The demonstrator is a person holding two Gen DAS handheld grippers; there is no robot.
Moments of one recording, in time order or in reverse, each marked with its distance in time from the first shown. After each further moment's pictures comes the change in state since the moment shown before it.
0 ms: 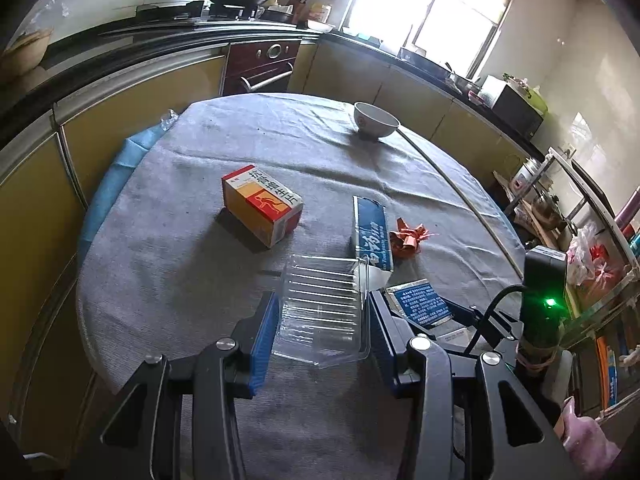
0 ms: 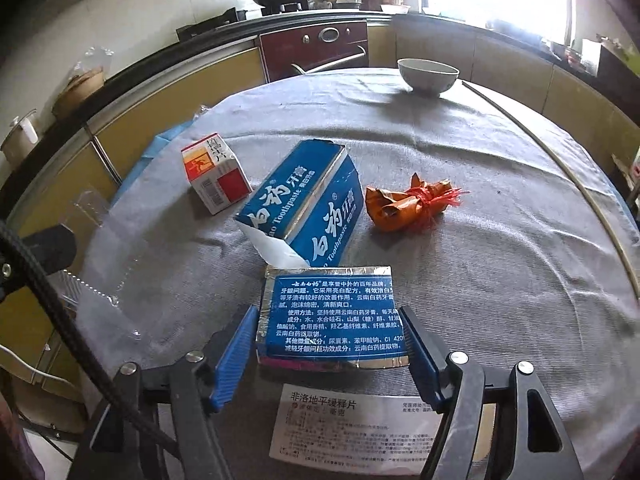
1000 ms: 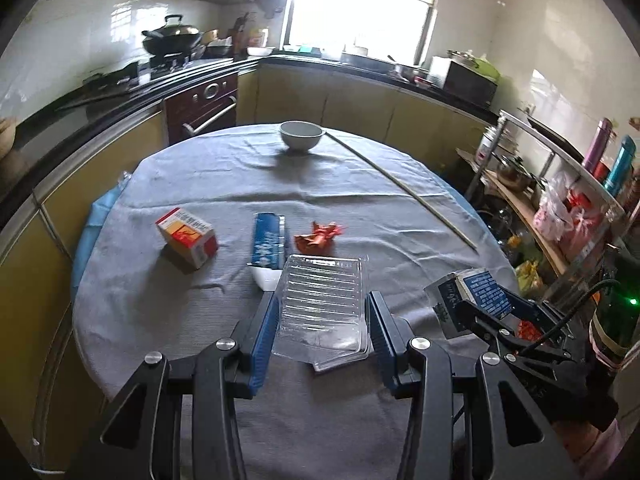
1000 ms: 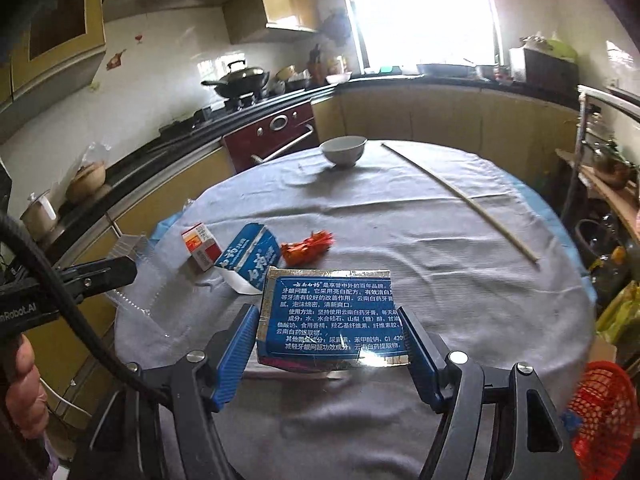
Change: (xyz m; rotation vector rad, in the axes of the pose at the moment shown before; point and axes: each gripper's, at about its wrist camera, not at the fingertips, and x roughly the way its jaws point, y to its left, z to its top) left arm -0.051 -0.116 -0.023 0.216 -0.058 -0.008; right arm -0.164 -0.080 -0.062 0.163 -0.276 -0.046
